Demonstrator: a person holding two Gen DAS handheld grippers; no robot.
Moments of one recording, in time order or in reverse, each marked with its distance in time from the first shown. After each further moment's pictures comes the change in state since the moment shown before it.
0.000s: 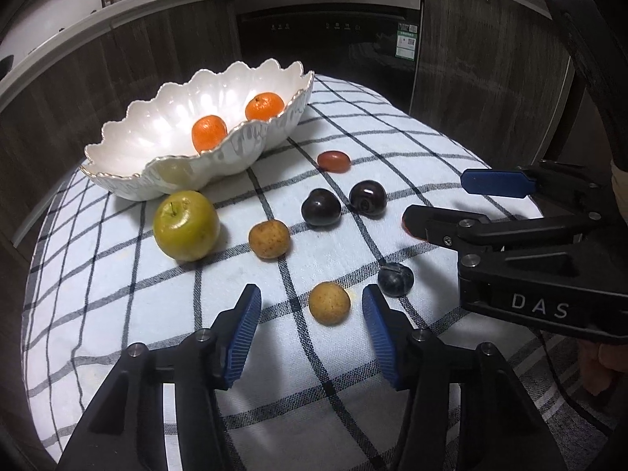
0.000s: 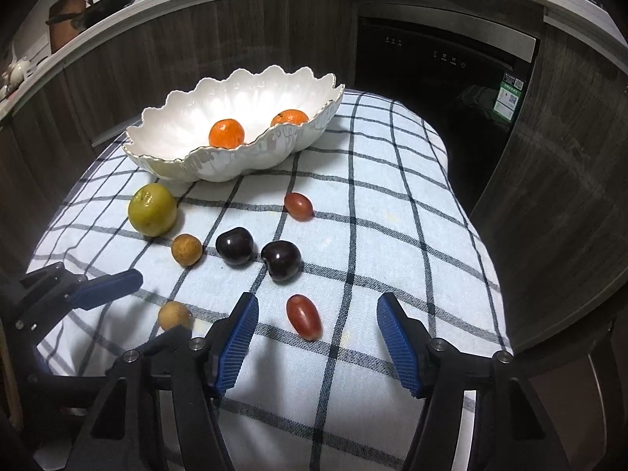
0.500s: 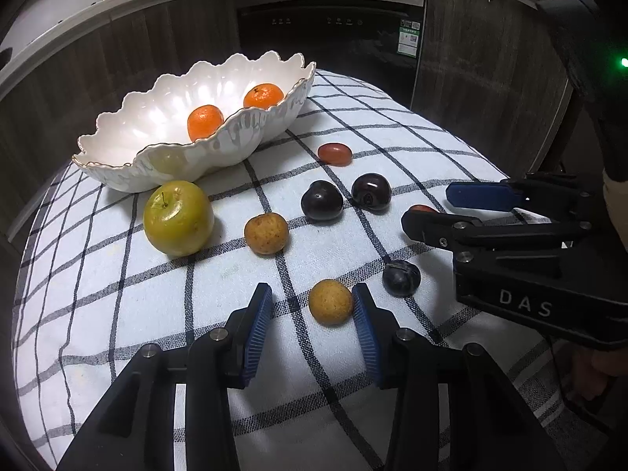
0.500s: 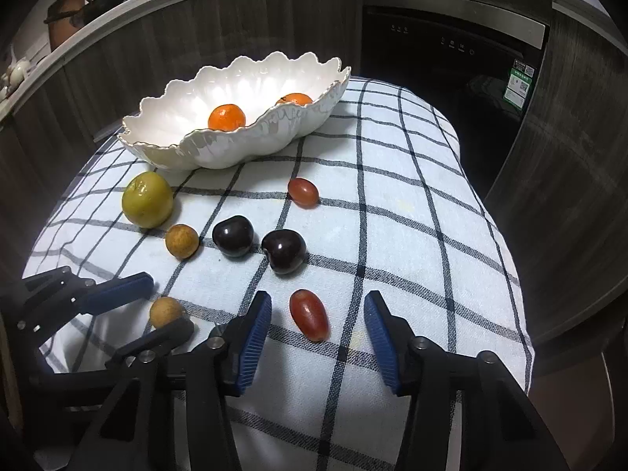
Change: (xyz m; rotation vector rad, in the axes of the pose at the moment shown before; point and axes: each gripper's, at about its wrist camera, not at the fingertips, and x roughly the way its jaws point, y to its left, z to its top) left arm 0.010 0.002 -0.002 -0.010 0.006 -0.018; right arm 0.017 0.000 -0.003 0.010 0.031 0.025
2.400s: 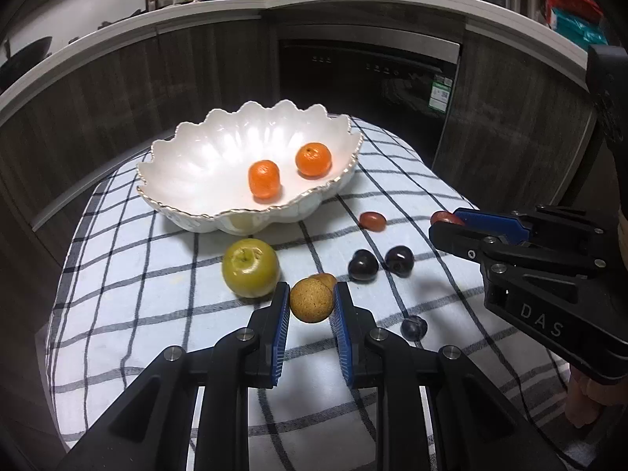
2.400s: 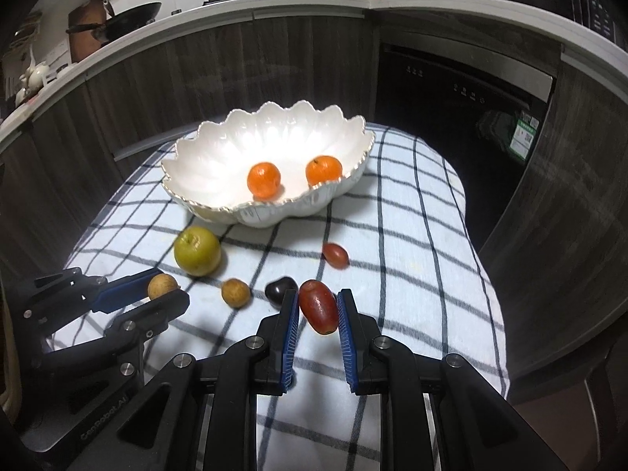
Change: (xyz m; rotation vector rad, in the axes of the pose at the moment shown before) left arm -0.055 0.032 0.030 -0.110 -0.093 0.060; right arm -0.048 0.024 0.035 -0.044 -0.096 0.027
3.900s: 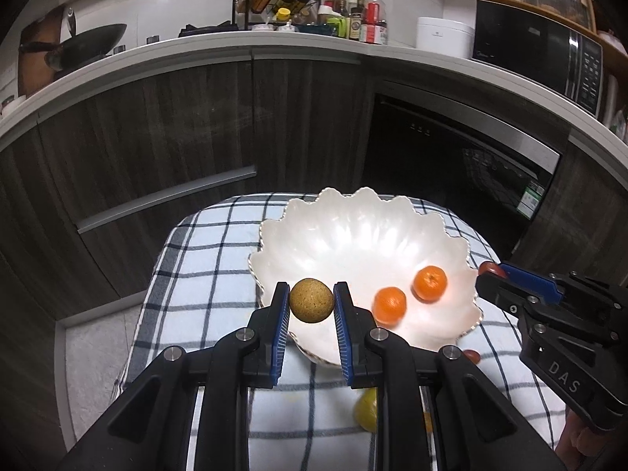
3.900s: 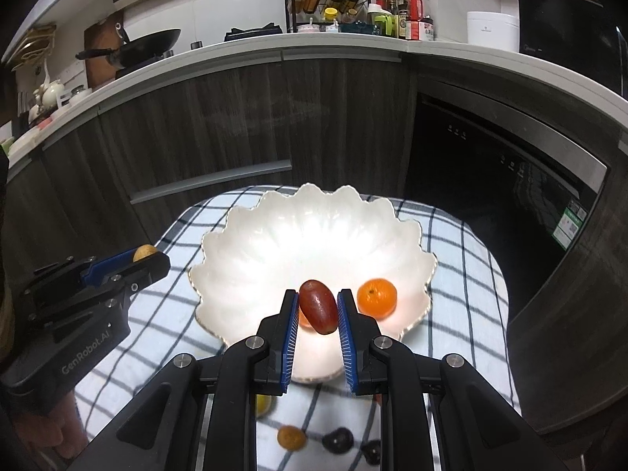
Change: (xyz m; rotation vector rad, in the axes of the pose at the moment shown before) left arm 0.000 0.122 0.098 -0.205 -0.119 0.157; right arm 0.028 0.043 0.118 -0.037 -0.107 0.064
